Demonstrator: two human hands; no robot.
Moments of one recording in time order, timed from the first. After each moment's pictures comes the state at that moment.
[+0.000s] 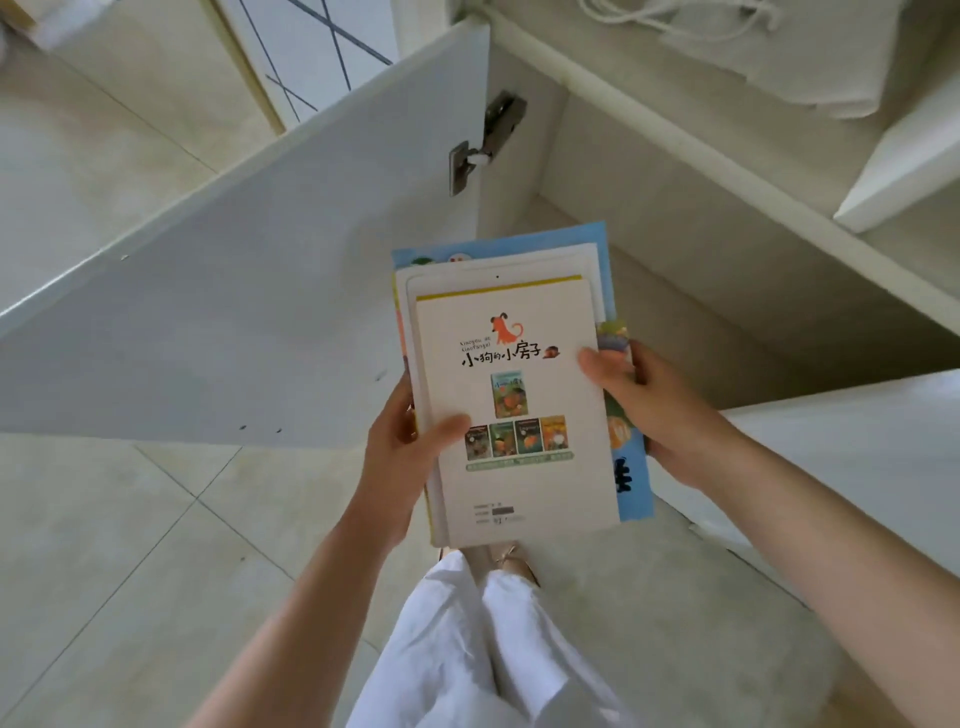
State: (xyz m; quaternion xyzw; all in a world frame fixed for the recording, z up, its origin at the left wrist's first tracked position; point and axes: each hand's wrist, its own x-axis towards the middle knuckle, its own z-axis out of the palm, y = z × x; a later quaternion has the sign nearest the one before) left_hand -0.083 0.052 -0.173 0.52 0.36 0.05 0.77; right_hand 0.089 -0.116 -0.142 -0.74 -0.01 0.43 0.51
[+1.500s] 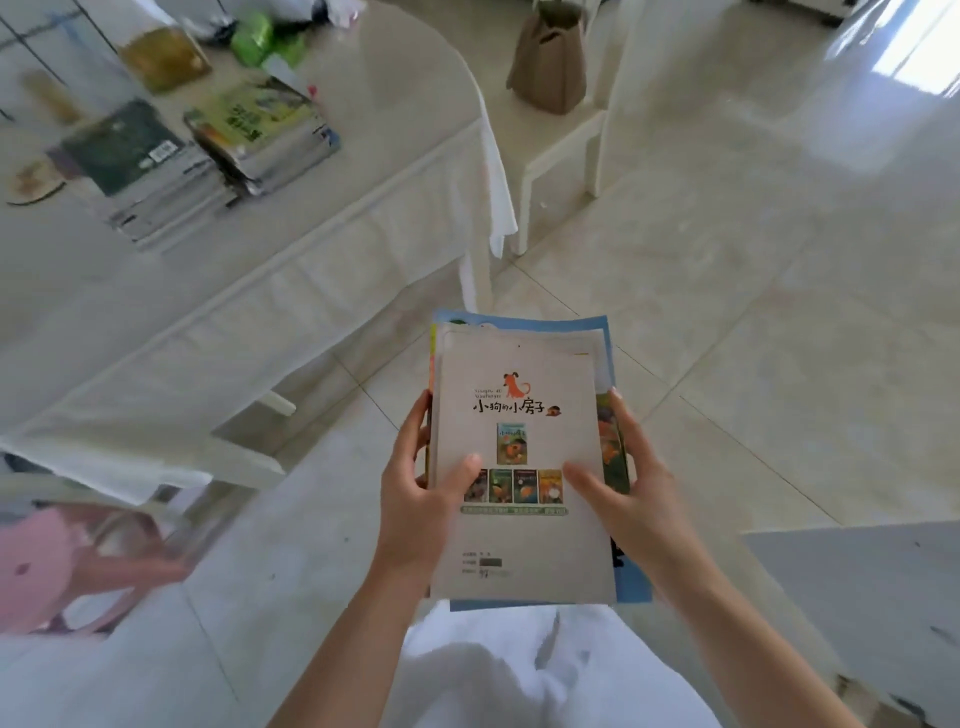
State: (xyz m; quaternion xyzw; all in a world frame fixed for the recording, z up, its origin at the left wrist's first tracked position) left_hand -0.621 -0.252 -0.042 0.10 0.72 0.61 0.32; right_hand -0.483 -0.118 -0.036 -0.44 -0.65 0.60 0.13
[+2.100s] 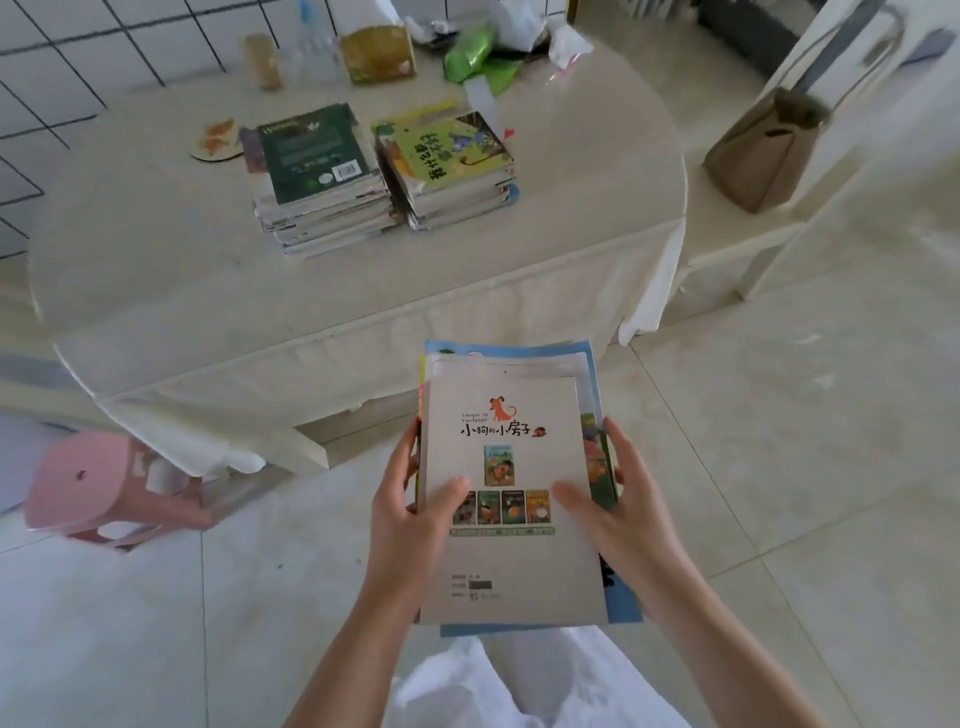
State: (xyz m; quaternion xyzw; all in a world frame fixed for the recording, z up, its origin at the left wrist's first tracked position) left_hand -0.811 -0.236 -0.053 -0.07 0.74 0.64 0.19; right_hand -0.743 -0.059 -0.039 -0.33 -0.70 0.64 0.00
